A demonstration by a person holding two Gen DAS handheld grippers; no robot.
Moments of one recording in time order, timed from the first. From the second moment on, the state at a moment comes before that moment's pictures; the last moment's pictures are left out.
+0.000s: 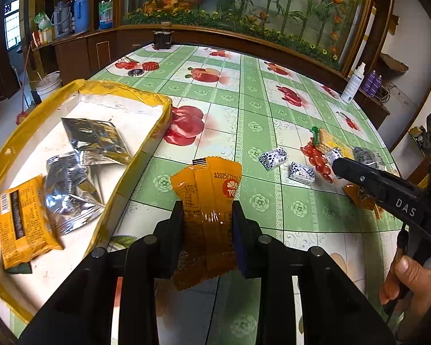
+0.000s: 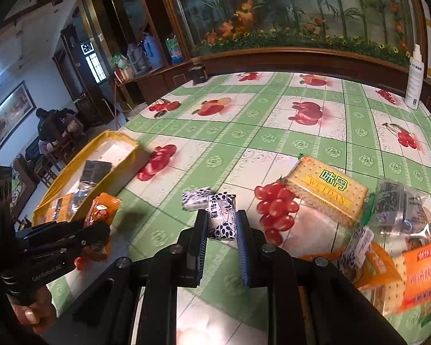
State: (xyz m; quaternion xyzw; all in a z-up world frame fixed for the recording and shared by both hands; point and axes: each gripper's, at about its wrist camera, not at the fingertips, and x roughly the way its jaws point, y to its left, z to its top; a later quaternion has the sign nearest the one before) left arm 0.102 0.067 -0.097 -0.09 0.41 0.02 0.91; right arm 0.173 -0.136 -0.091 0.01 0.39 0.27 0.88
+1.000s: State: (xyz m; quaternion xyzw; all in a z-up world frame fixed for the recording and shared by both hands) left arm 0.023 0.148 -0.065 -0.09 0.37 0.13 0.92; right arm 0.096 -0.039 -0.054 0.00 0.35 0.38 0.85
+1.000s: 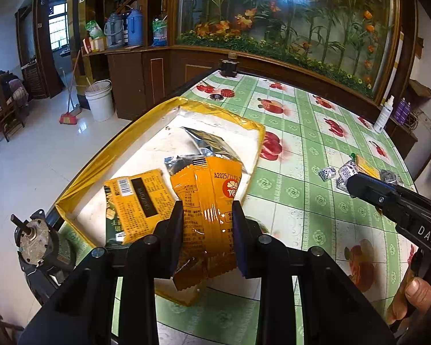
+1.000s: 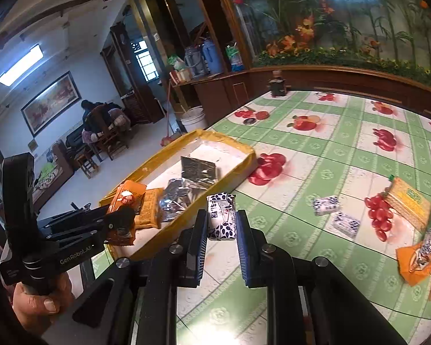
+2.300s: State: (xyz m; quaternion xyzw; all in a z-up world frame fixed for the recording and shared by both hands) left arm 0.014 0.211 -0.080 -0.14 0.37 0.20 0.89; right arm 0.113 0.073 -0.091 -0.02 0.39 0.44 0.81
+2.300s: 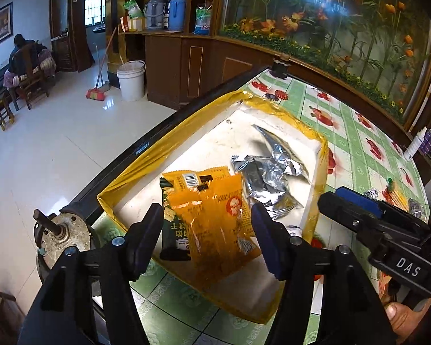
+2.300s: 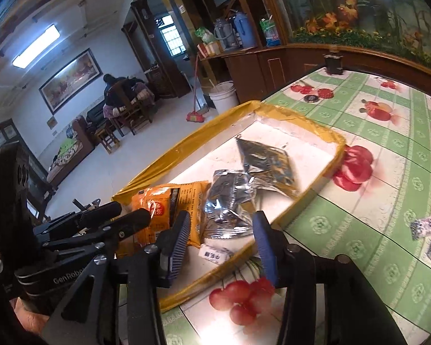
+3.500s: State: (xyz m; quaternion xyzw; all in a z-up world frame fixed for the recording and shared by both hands) left arm 0.051 0.054 -0.067 -0.07 0.40 0.05 0.91; right arm 0.077 -0.220 -0.063 0.09 0.31 0.20 0.93
